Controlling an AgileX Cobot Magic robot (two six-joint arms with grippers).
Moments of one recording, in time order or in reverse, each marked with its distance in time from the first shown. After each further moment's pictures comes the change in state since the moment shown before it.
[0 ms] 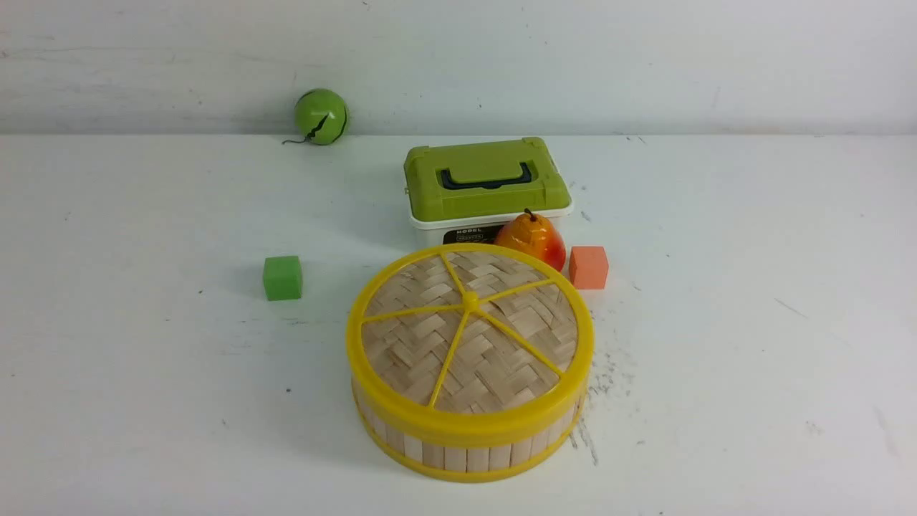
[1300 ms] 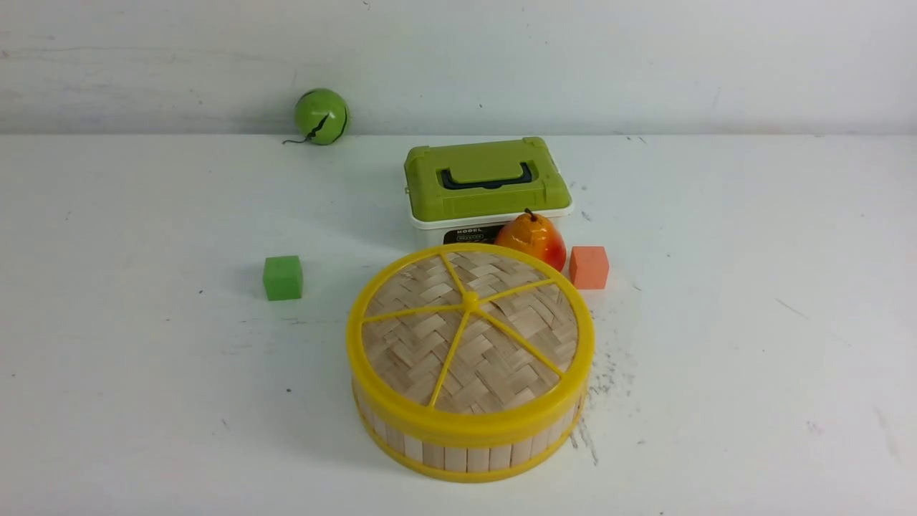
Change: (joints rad) right arm 0.000 0.000 0.000 0.000 0.000 0.001; left arm 0.000 0.000 0.000 0.000 0.000 0.000
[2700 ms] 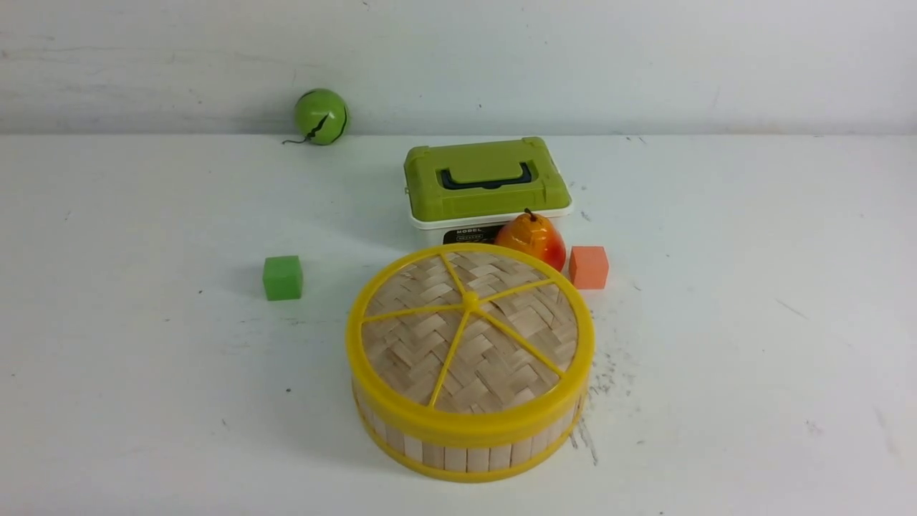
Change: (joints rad) right arm -0.003 0.597 -0.786 0.601 0.545 -0.526; left arm 0.000 0.000 0.000 0.000 0.001 0.000
